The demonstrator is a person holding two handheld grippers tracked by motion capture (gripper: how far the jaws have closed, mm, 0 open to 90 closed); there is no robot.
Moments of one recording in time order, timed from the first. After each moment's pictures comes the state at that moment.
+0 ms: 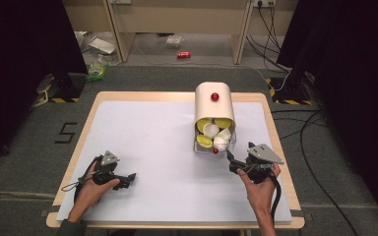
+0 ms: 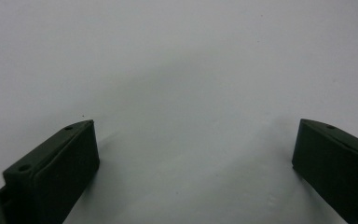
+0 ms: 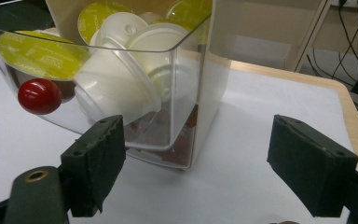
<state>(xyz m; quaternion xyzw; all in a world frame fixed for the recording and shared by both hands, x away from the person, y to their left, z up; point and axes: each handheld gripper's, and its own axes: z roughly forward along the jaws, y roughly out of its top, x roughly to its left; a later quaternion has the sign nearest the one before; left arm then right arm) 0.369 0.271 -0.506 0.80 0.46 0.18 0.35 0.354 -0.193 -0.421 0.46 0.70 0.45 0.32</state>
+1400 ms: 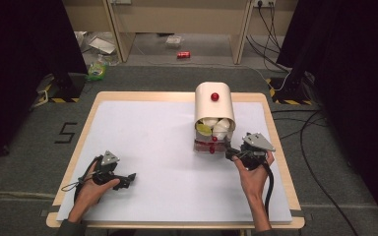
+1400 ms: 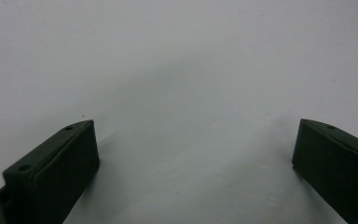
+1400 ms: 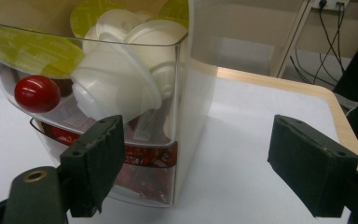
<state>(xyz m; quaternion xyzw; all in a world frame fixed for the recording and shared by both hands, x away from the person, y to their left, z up) 0.369 0.271 -0.506 0.80 0.46 0.18 0.35 0.391 -0.183 -0.423 0.48 0.69 0.43 0.34</state>
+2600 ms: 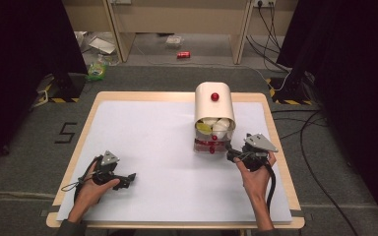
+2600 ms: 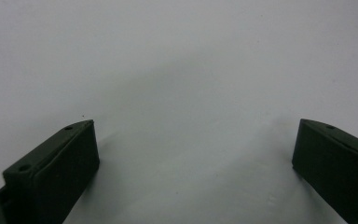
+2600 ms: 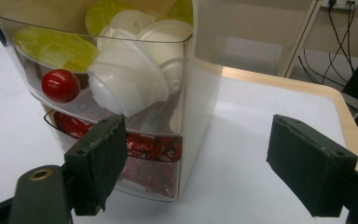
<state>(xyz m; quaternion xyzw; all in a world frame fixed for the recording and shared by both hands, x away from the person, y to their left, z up) 0.369 0.271 -0.506 0.80 0.46 0.18 0.35 0.386 -0.187 -0.420 0.47 0.69 0.44 0.33</state>
